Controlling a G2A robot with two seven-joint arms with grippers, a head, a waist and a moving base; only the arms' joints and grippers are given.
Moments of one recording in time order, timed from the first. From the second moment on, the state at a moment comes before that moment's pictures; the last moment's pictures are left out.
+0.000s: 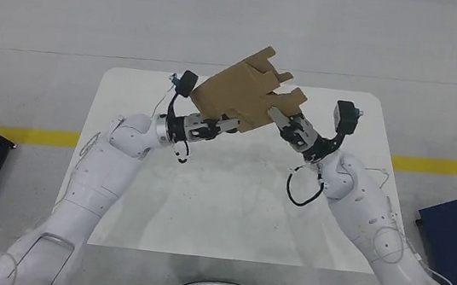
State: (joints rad) left arm 1.02 -1.26 -1.12 -1.21 0.09 -1.01 -0.75; right arm -1.11 -1.10 1.03 -1.29 -0.65 -1.01 -0.41
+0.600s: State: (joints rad) left arm 1.11 -1.17 -1.20 -1.34 0.81 -0.97 -0.68; right arm -1.31 -1.05 1.28 -1.56 -1.07 -0.90 -0.43
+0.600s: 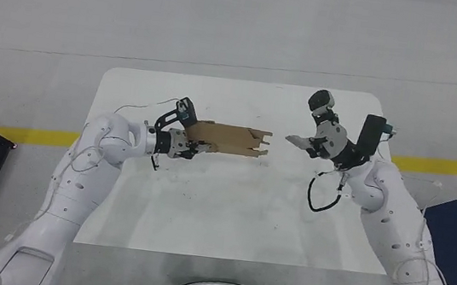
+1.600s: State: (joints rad) left arm 1.14 -1.12 -1.16 -1.44 0.84 -1.00 -0.68; right arm -1.19 -1.04 1.09 -1.50 -1.10 -1.01 -0.13
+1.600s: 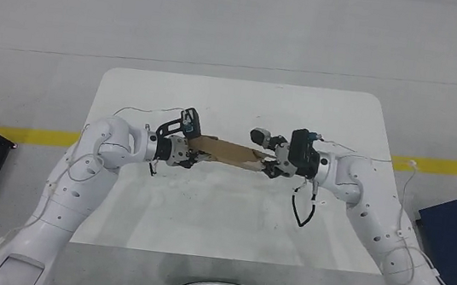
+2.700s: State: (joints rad) left arm 1.12 -1.04 -0.99 -1.32 0.14 -1.01 -0.31; right arm -1.19 -1.02 1.07 -1.44 -0.89 -0.98 -0.63
